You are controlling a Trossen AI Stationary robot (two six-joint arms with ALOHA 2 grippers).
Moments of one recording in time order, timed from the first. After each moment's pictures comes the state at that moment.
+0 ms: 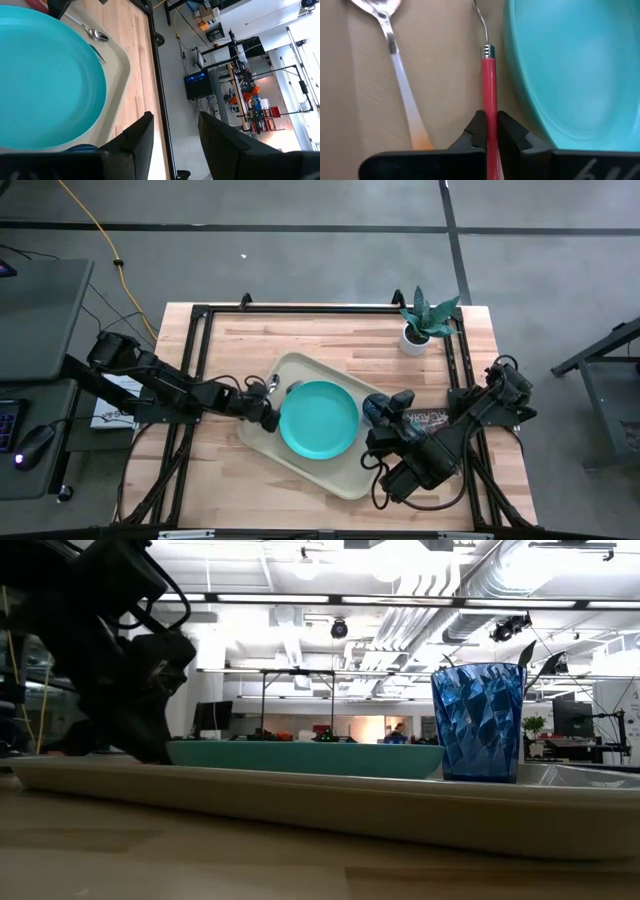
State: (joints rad) left arm -0.12 1.36 0.39 0.02 -0.24 -1.22; right arm 0.69 1.80 1.78 -1.57 1.17 0.52
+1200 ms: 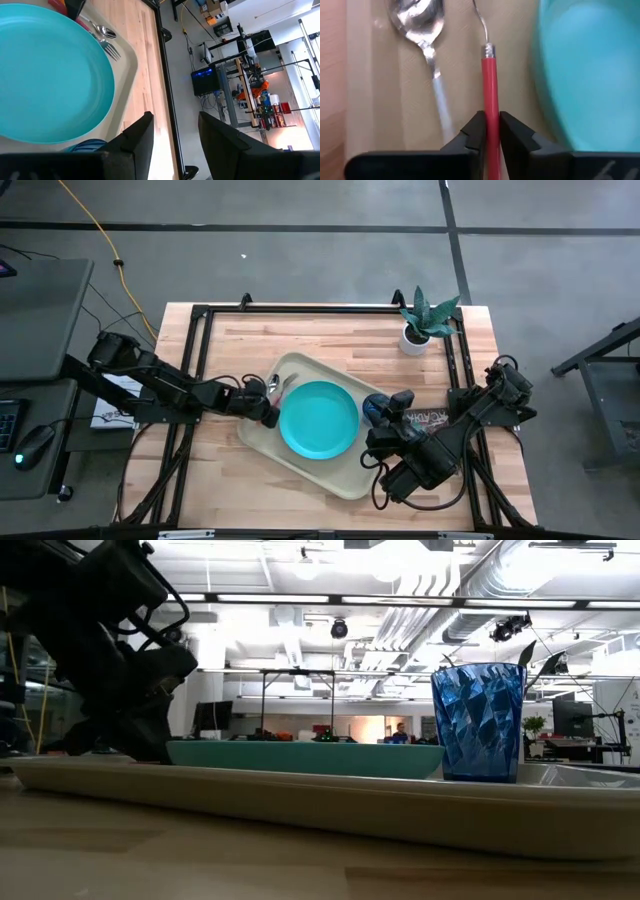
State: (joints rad) left arm -0.11 1.37 0.39 -0.03 -0.34 -1.22; right arm 0.69 1.81 1.78 -1.57 1.13 0.54
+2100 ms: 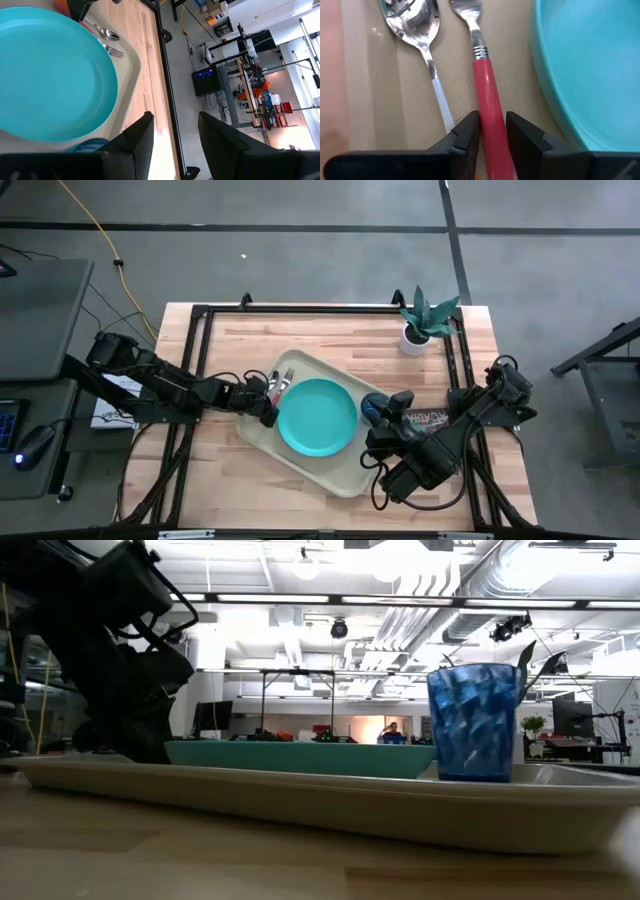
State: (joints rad) left arm -0.06 1.35 0.39 -0.06 -0.32 -1.07; right arm 0.69 1.81 1.78 -1.56 1.13 0.54
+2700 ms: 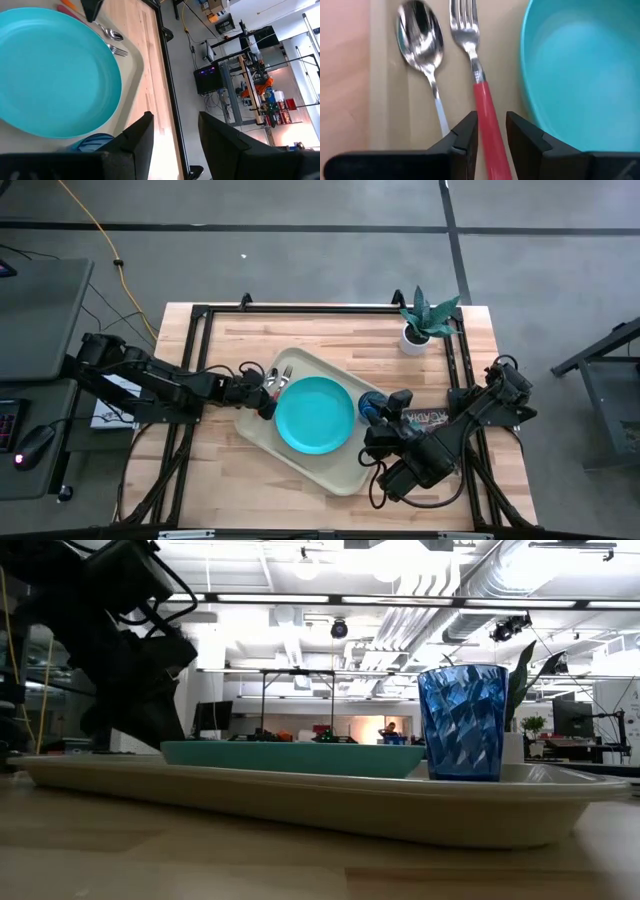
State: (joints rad) left arm -0.01 1.23 0.40 -0.14 -0.35 -1.02; right arm 0.67 1.81 1.78 -1.54 1.12 0.54
